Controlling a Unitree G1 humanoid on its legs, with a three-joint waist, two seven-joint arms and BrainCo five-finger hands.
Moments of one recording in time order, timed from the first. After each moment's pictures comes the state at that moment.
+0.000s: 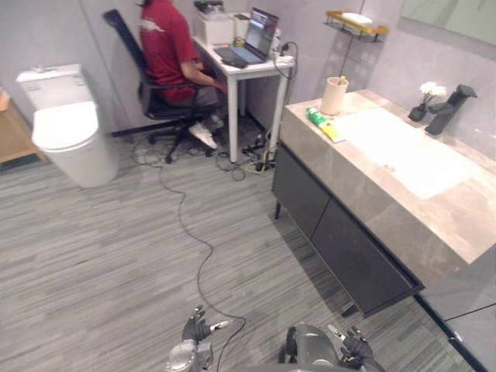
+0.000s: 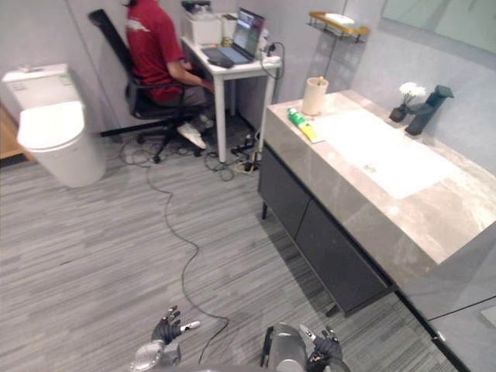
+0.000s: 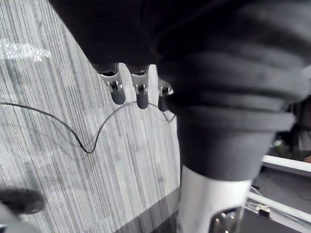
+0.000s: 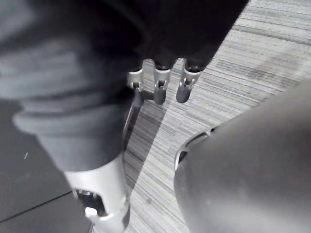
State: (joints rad) left arm 0.11 -0.02 0.13 0.92 -0.06 -0.15 0.00; right arm 0.14 0.08 -0.45 0.88 0.14 -0.07 -0.01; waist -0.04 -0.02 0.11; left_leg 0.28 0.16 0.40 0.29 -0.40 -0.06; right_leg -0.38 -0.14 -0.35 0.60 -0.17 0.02
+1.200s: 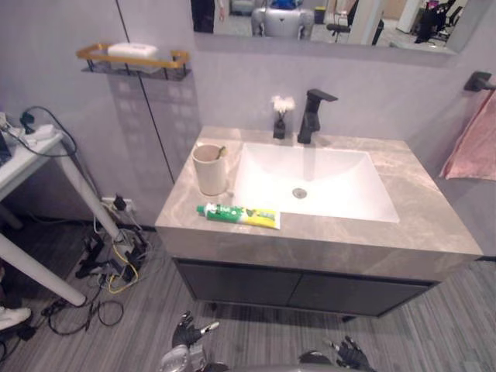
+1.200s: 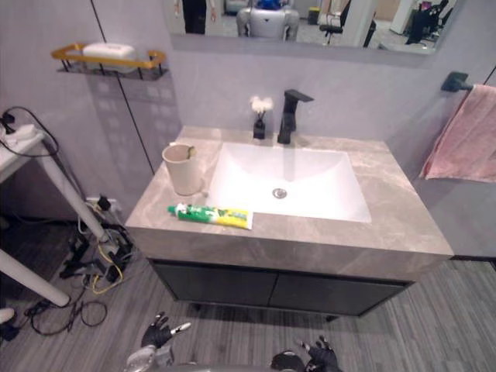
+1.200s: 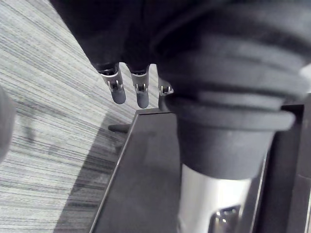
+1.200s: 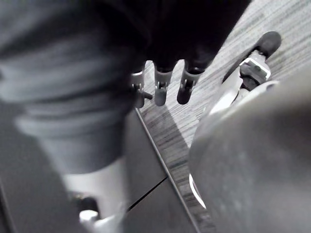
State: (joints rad) left arm 0.12 -0.04 0.23 0.92 -0.05 -0.16 0.02; right arm 0.15 0.07 -0.44 0.94 0.12 -0.06 0.01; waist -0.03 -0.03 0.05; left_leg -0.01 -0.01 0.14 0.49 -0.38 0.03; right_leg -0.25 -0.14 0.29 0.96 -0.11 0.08
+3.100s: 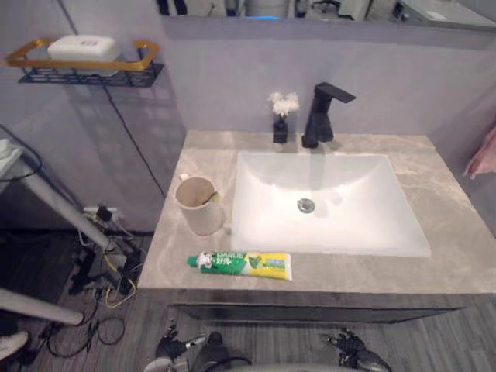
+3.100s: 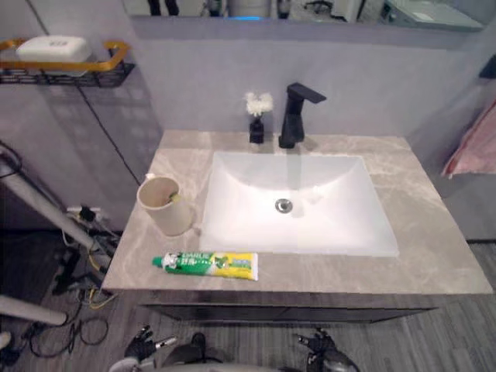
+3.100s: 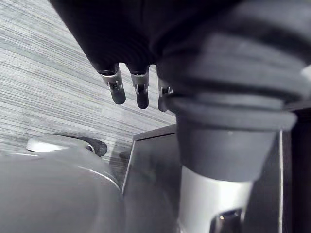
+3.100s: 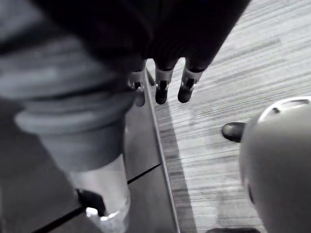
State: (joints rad) left arm 0.13 0.10 0.17 1.01 -0.11 -0.15 0.04; right arm 0.01 -0.07 -0.26 1.13 0.04 -0.06 -0.01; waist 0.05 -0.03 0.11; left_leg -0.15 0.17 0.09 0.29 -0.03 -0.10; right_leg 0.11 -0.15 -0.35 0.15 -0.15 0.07
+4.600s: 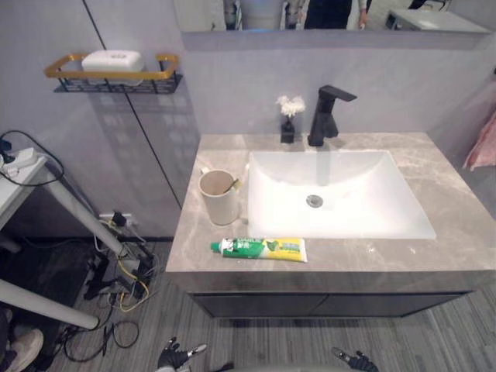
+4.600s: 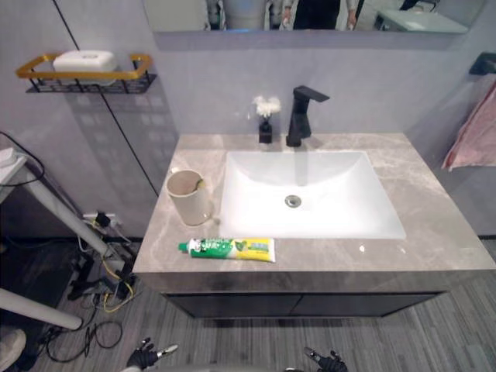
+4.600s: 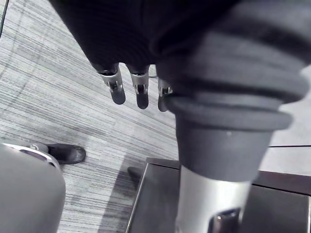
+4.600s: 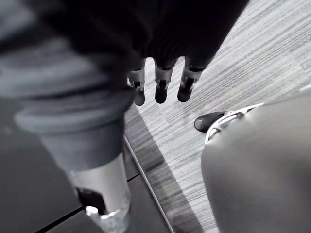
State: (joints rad) left arm 0.14 0.07 0.24 1.08 -0.12 -0.15 0.04; right arm 0.08 -0.05 -0.38 1.16 0.15 -0.07 -0.05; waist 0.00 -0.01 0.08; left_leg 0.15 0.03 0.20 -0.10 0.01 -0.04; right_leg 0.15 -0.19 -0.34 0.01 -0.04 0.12
